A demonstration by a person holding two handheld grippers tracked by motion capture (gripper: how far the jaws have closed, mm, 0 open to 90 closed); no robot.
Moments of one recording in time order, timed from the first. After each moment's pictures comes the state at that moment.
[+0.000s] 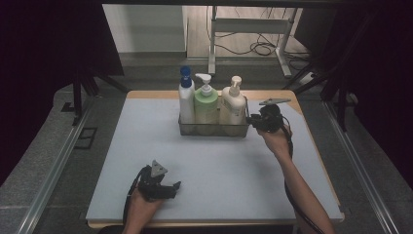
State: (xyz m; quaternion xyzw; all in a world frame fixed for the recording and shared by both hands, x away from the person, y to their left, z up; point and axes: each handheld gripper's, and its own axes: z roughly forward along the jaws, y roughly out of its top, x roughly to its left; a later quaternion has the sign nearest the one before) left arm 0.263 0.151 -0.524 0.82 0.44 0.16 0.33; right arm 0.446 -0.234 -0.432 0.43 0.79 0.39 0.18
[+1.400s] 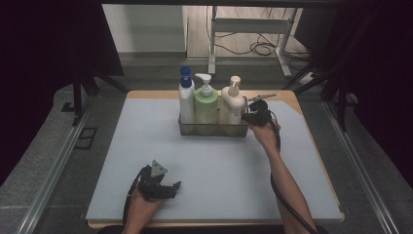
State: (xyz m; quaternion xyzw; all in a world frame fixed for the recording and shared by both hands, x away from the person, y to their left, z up) left arm 0.263 0.151 -0.524 0.82 0.44 0.16 0.33; right arm 0.488 -0.212 -0.458 0.45 0.80 0.37 0.16
